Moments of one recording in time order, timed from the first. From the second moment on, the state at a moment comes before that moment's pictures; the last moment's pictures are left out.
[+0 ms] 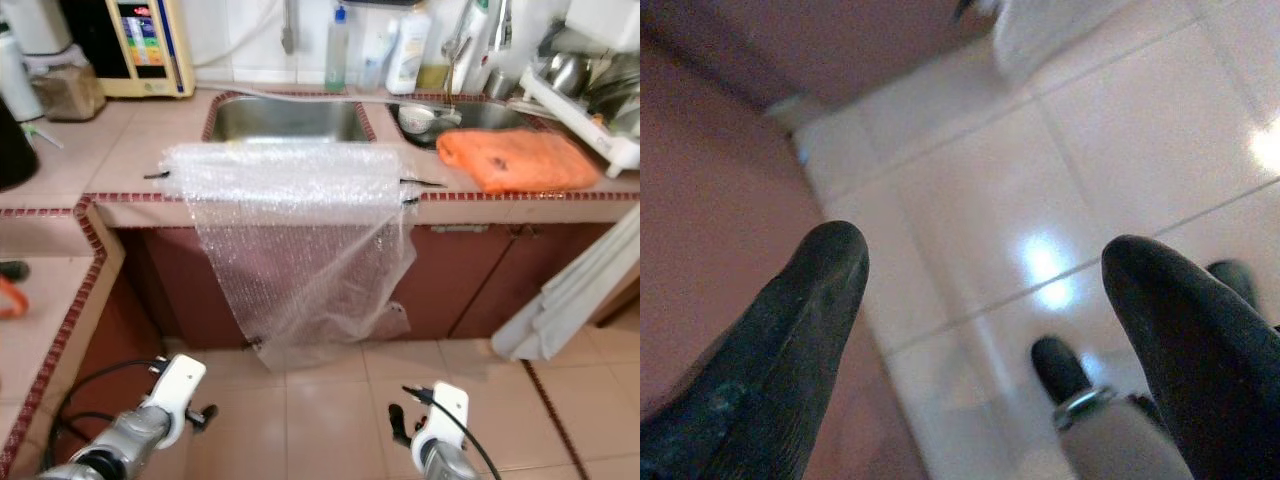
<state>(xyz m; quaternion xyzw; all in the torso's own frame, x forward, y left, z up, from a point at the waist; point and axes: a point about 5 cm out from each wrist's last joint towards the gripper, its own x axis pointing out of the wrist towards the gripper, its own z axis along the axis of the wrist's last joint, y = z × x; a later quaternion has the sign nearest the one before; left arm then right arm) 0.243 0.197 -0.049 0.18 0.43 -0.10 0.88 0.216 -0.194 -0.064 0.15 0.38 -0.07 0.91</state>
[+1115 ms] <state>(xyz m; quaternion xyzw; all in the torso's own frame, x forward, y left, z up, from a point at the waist) 0.248 0.197 -0.045 0.19 0.43 -0.10 0.88 0.219 -0.186 -0.064 0.13 0.38 -0.06 0.91</state>
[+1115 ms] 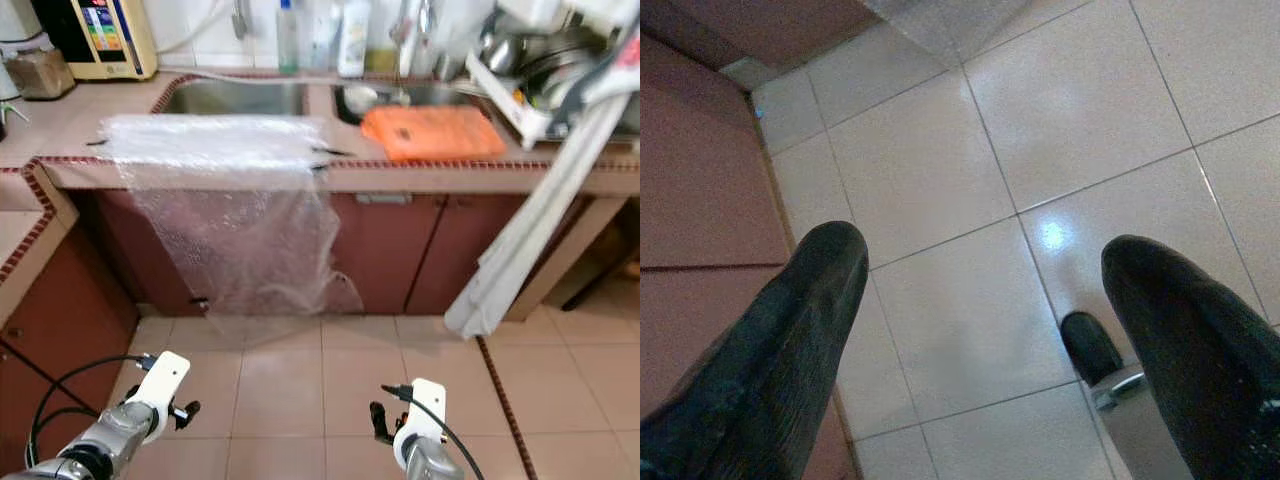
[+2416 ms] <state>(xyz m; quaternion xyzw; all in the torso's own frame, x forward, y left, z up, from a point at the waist) 0.256 0.177 -0.042 0.16 0.41 -0.12 0.89 0.213 -0.199 -0.065 0.12 0.39 -0.07 0.91</state>
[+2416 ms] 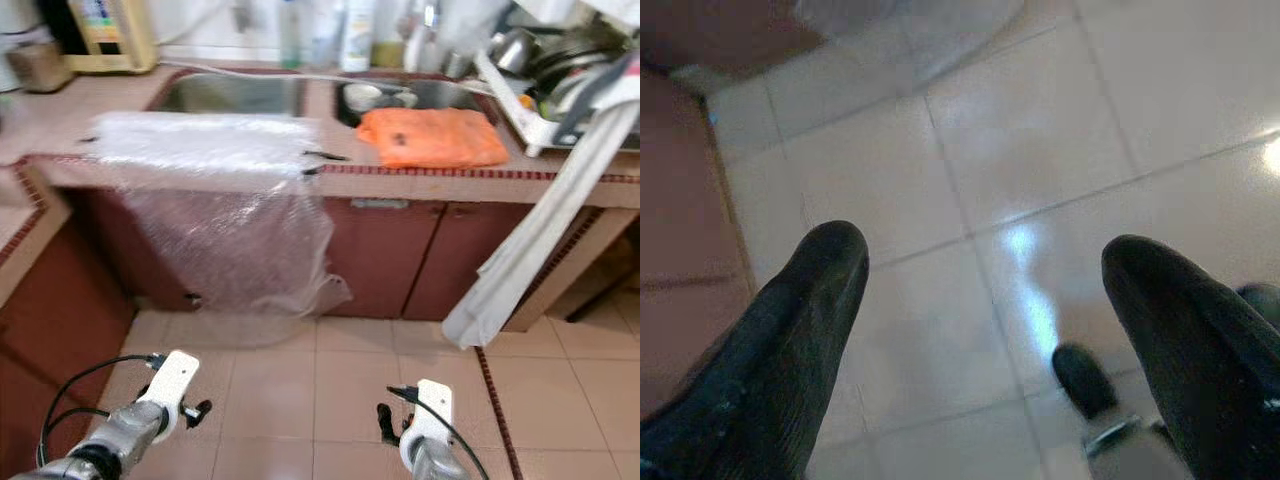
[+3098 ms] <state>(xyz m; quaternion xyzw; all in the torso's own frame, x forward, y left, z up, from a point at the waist) 0.247 0.198 -0.046 0.17 0.43 -0.10 0.88 0.225 -0.183 -0.060 0.13 0.37 -0.05 0.92</state>
